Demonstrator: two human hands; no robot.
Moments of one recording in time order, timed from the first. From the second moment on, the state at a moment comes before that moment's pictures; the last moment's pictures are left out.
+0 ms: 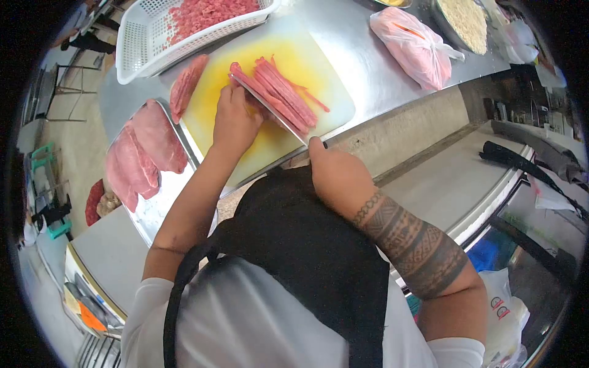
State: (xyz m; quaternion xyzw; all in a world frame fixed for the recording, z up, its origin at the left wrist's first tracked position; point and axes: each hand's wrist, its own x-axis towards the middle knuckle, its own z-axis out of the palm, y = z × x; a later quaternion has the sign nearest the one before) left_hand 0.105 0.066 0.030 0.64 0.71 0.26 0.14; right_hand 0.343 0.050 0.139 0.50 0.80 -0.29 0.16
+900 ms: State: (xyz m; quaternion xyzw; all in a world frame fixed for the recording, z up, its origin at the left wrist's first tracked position) left_hand 0.126 0.070 0.031 0.32 0.84 0.38 0.23; right_hand 0.460 0.151 0.086 0.53 0.73 -0.42 -0.13
